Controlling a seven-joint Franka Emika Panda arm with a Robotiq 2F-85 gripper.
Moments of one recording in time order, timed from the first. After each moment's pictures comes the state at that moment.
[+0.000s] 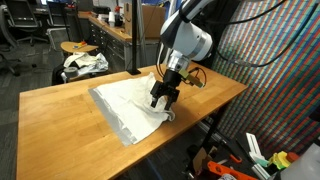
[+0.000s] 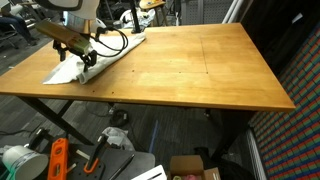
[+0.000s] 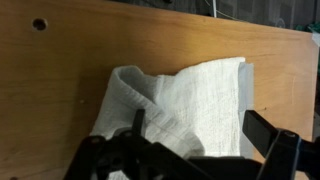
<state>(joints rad) 0.00 0.17 -0.02 -2.34 0.65 2.15 -0.54</state>
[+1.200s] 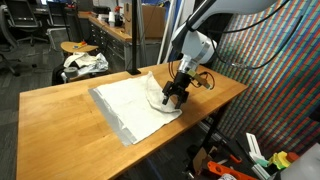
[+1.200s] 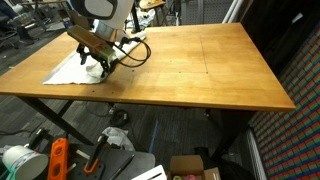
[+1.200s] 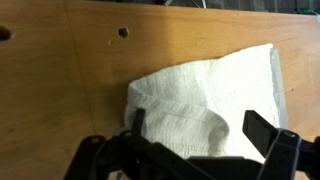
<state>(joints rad) -0.17 0.30 -0.03 -2.23 0.62 2.04 -0.55</state>
